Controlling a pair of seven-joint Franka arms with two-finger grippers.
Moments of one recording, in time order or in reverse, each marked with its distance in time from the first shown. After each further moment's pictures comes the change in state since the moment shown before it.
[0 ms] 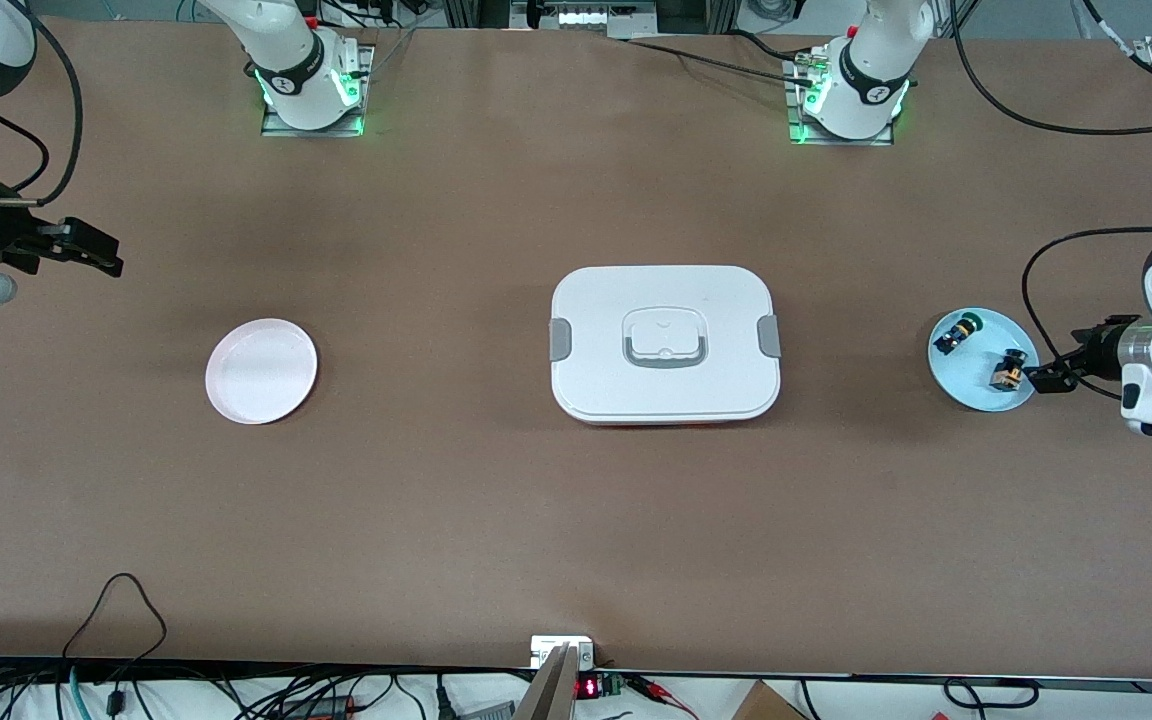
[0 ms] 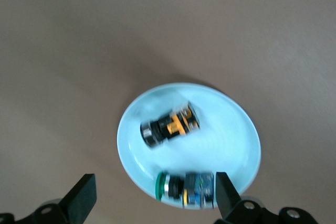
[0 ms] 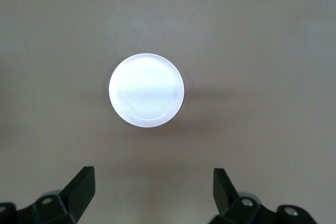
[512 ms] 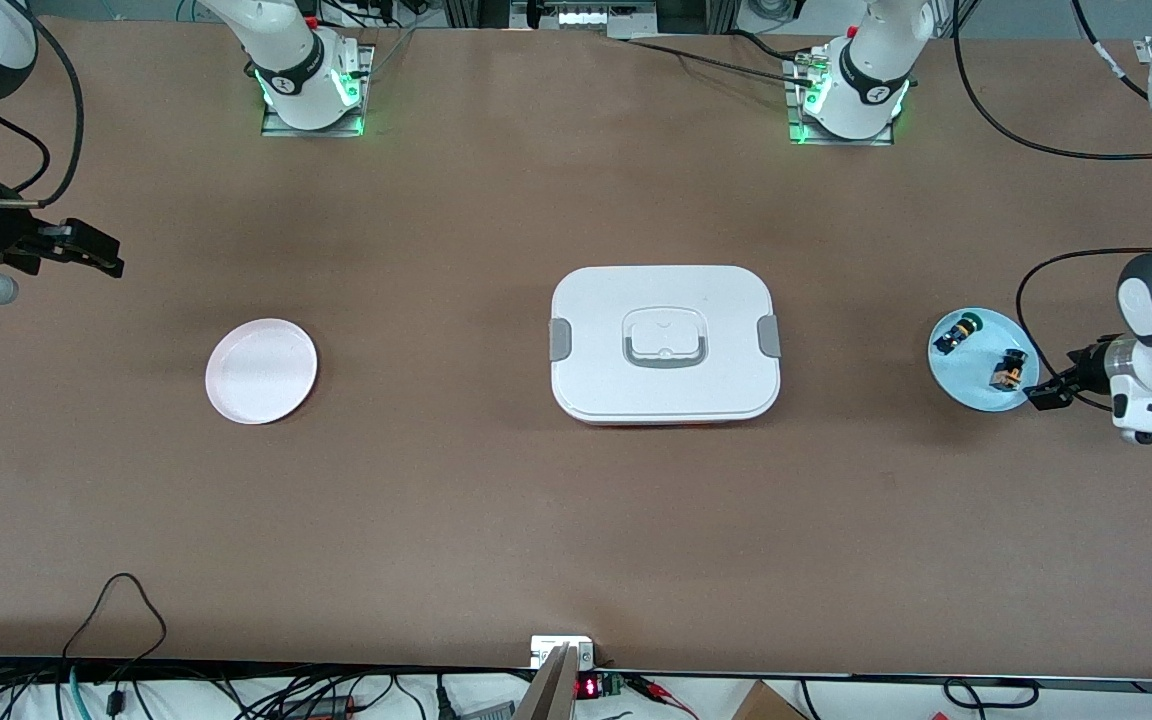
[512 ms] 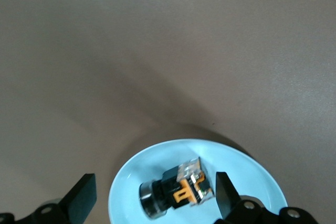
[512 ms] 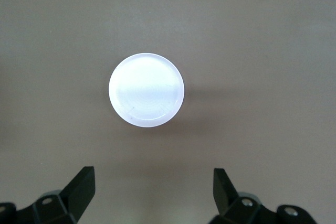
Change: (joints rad) left arm 0.038 0.059 -0.008 -0.075 0.028 0.251 -0.004; right arm 0.000 0.003 0.000 0.000 0.000 0.000 0.000
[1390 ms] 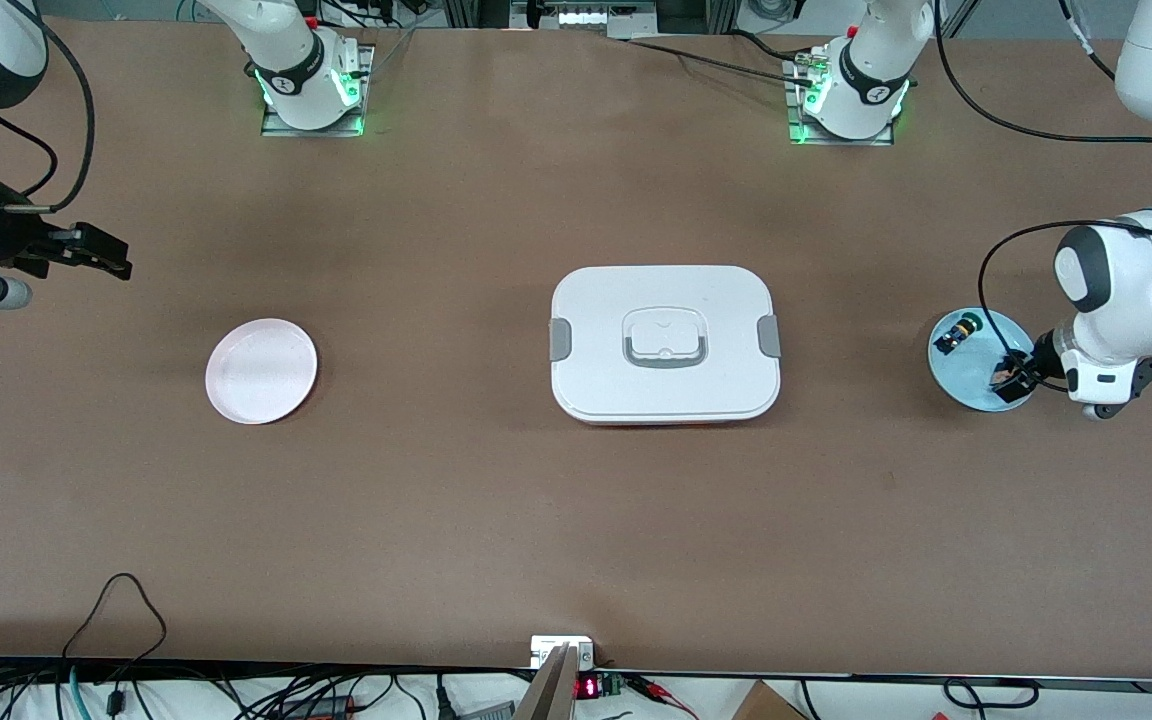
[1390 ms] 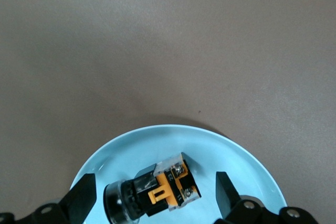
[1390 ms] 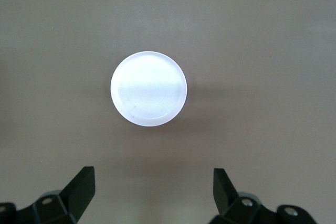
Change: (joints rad) left arm -0.006 -0.081 -0.013 -0.271 0.036 0.338 -0.108; right arm 0.013 0.010 0.001 0.000 0.000 0.000 -0.005
